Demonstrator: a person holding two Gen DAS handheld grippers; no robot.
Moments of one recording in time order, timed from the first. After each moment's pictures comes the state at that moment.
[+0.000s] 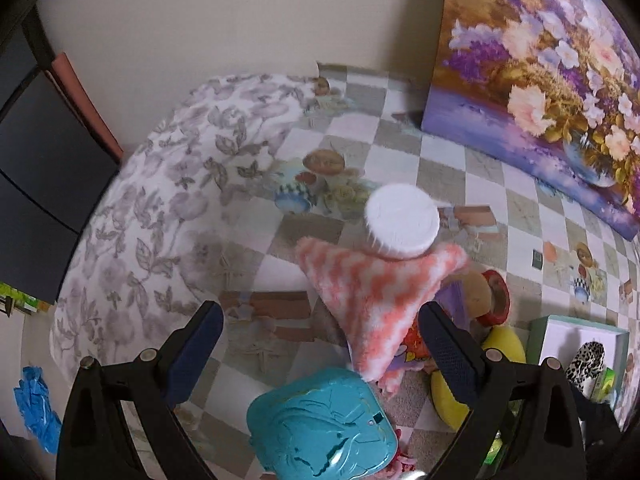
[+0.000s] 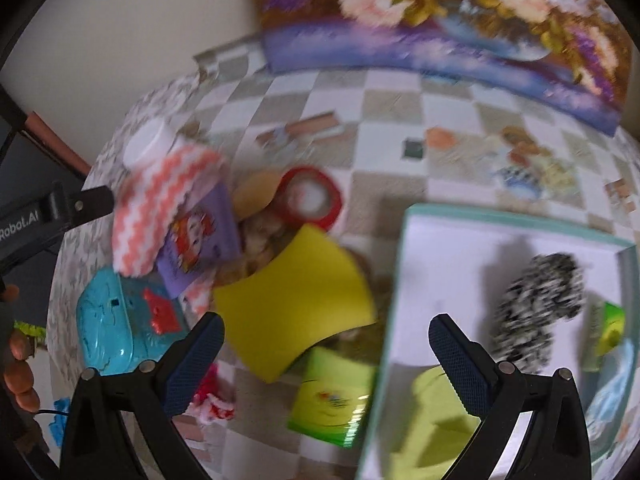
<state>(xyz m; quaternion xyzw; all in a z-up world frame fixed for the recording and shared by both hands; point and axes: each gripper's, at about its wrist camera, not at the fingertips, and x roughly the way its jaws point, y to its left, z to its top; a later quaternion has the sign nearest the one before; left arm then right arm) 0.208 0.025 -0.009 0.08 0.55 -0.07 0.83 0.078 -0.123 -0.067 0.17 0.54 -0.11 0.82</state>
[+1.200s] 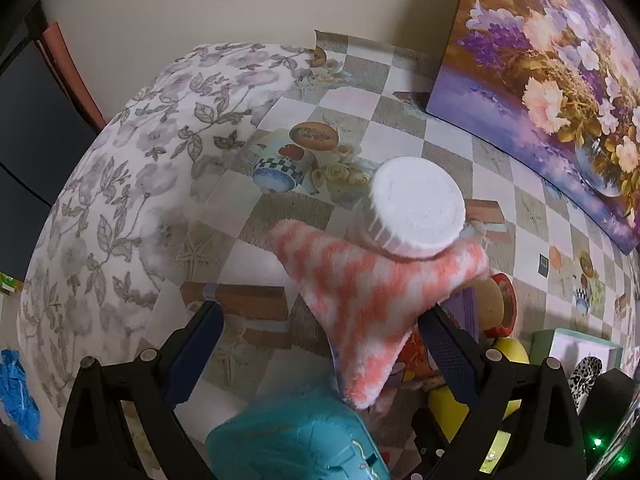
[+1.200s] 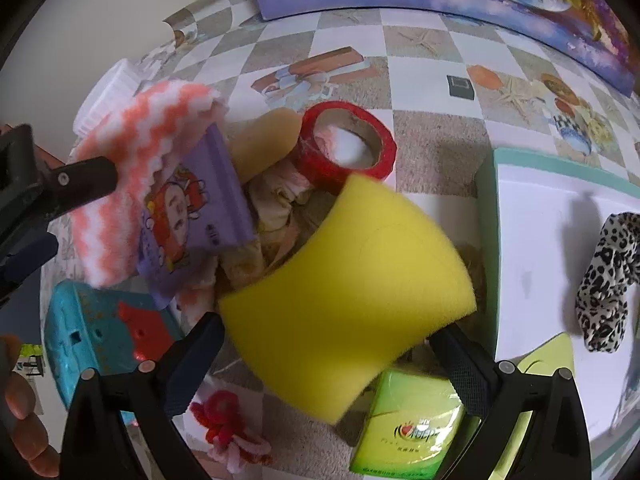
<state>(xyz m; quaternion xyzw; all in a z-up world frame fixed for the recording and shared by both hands) 0.226 0.024 -0.046 0.04 0.57 -0.08 0.82 0.118 -0.099 -0.124 0.20 0.58 -0.14 0.78</state>
